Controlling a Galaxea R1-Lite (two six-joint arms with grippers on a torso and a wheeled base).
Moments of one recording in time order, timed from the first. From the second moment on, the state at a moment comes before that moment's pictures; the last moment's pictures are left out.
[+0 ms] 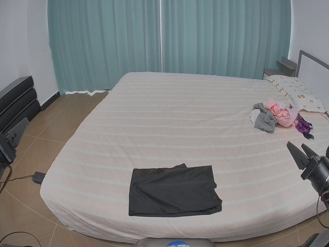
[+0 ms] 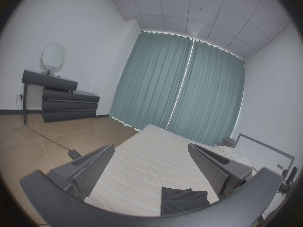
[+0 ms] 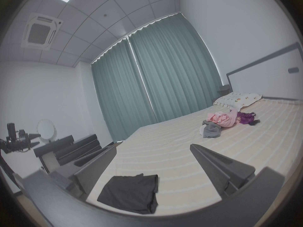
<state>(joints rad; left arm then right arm) -0.39 0.84 -0.50 -0.29 0.54 -0.37 0.28 1.17 -0.02 -1.17 -0.09 0.33</state>
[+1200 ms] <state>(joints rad) 0.00 0.02 -0.18 -0.10 0.57 0.00 0.10 0.11 -0.16 -0.11 -0.23 -0.03</state>
